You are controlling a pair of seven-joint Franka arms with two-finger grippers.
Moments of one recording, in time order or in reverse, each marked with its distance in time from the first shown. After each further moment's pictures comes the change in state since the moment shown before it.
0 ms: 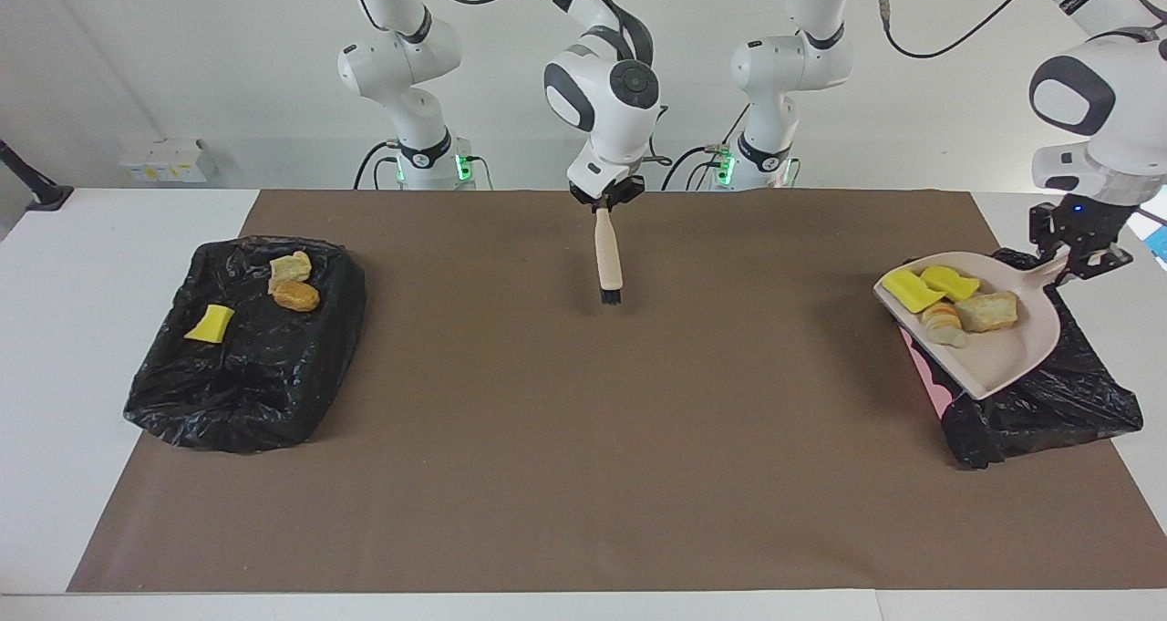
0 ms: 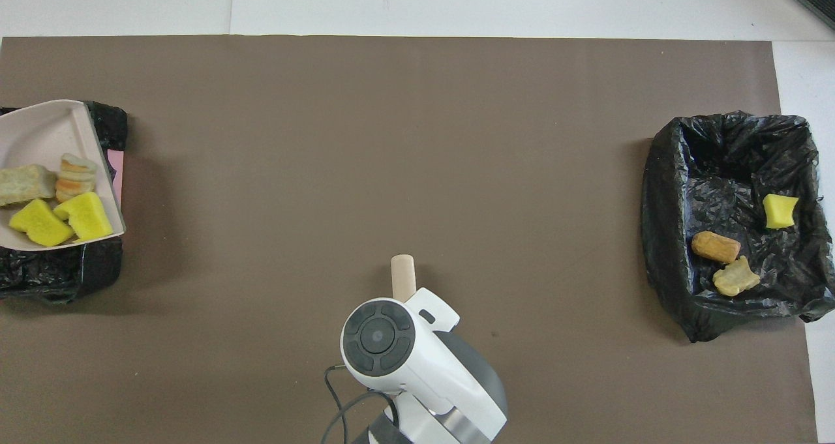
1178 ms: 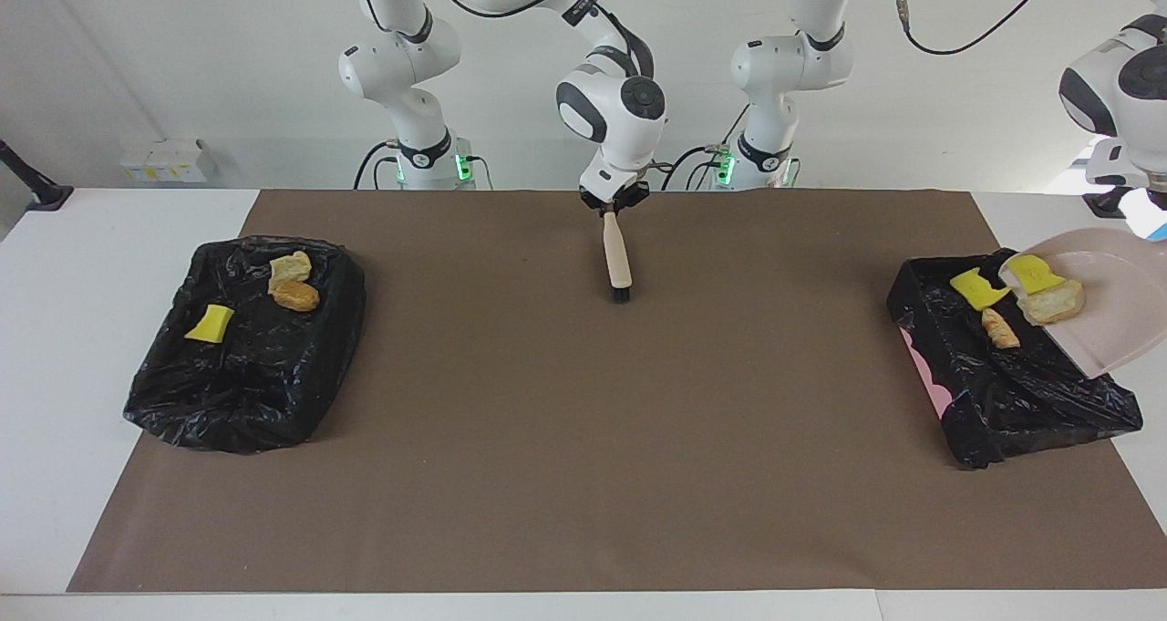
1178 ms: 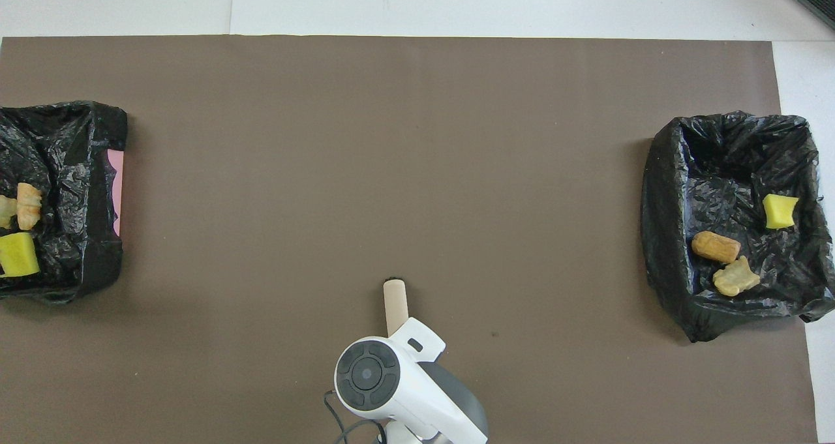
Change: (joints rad) left arm -0.015 0.028 0.032 0.033 0.831 0.156 -0.119; right arm 0.061 0.025 -0.004 -0.101 0.000 0.128 0.031
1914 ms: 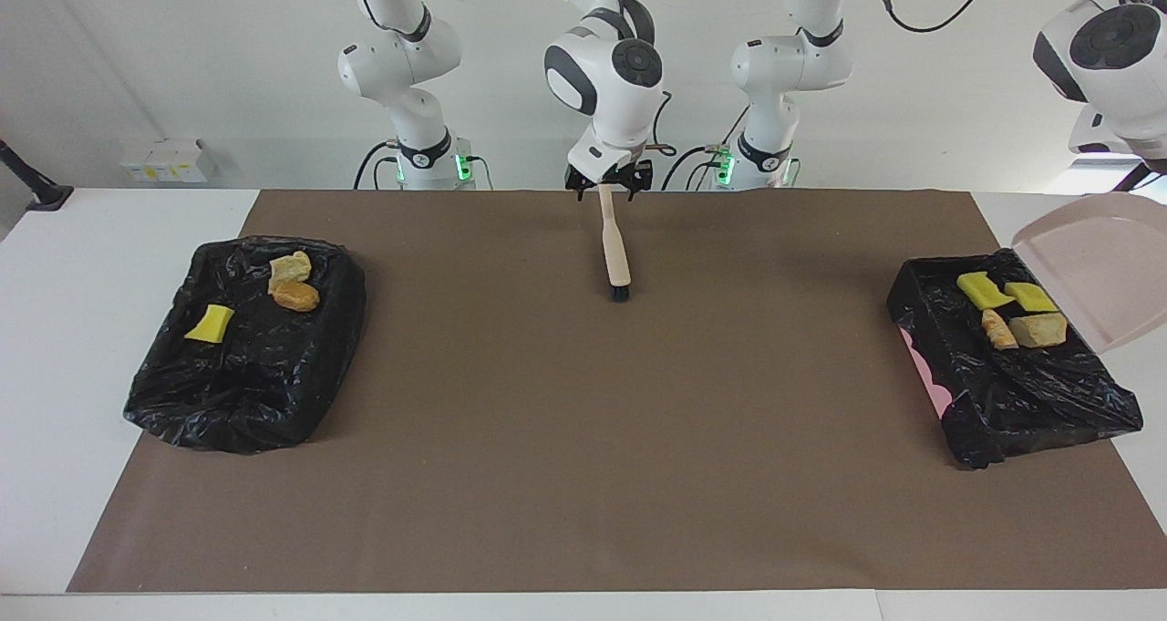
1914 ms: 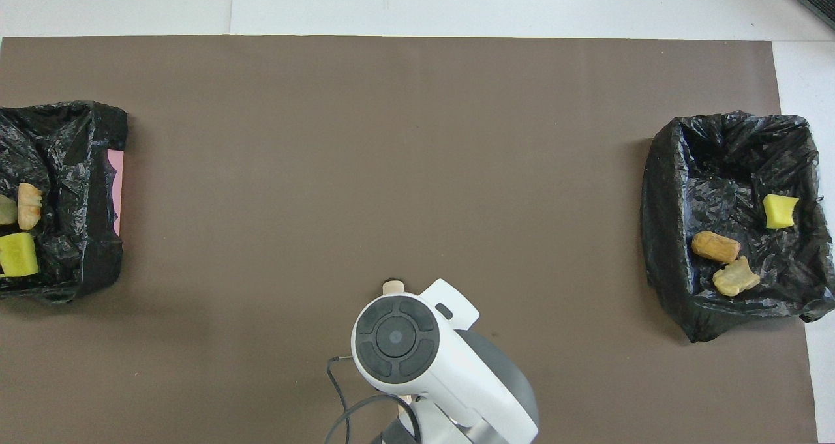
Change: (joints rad) left arm -0.016 -0.105 -0.147 0.015 -0.114 -0.249 -0.024; right arm -0.129 -0.117 -0.011 0.202 -0.005 -0.256 -0.021
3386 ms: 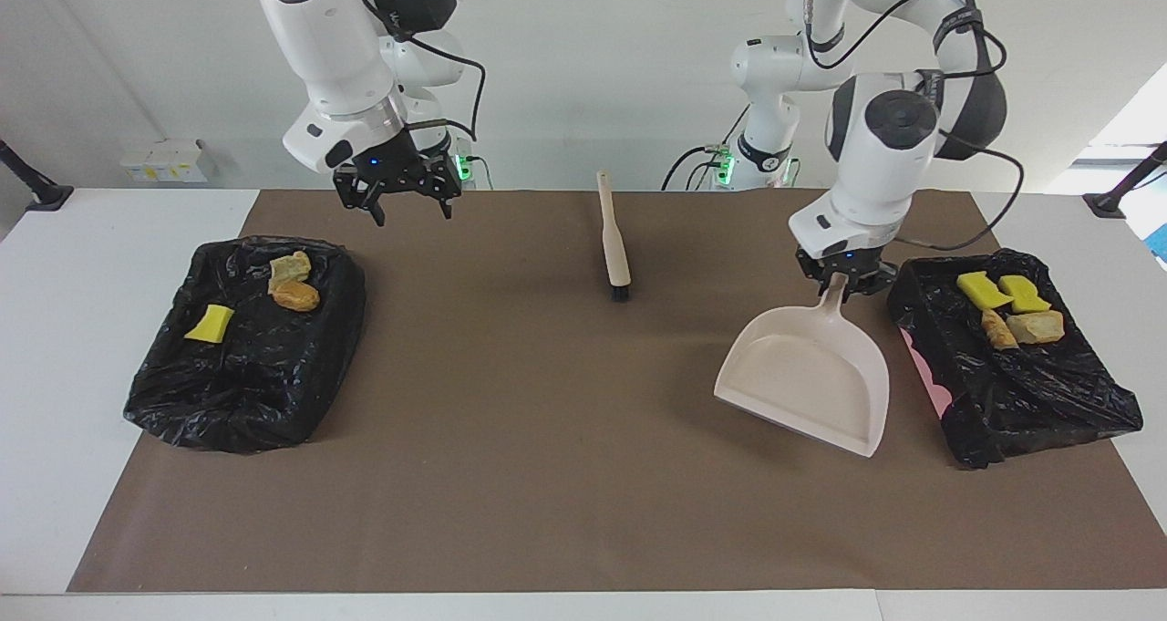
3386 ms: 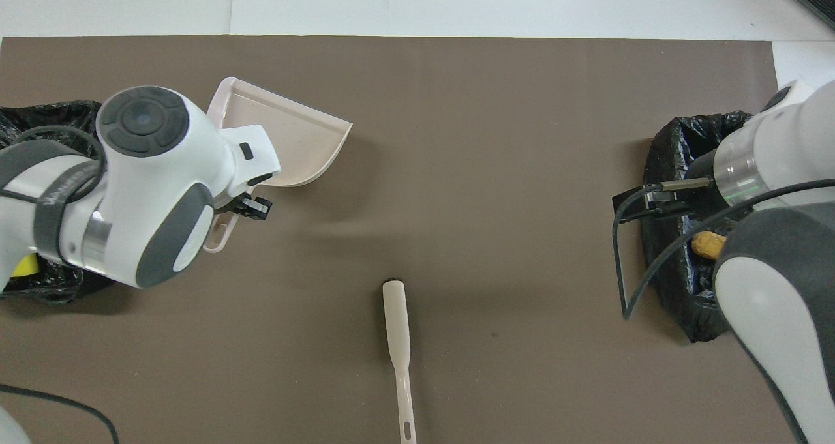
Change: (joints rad) left arm -0.078 0.301 -0.658 0.065 -0.661 -0.101 -1.700; right arm -0.534 -0.052 -0.090 0.267 -0.077 -0.192 -0.632
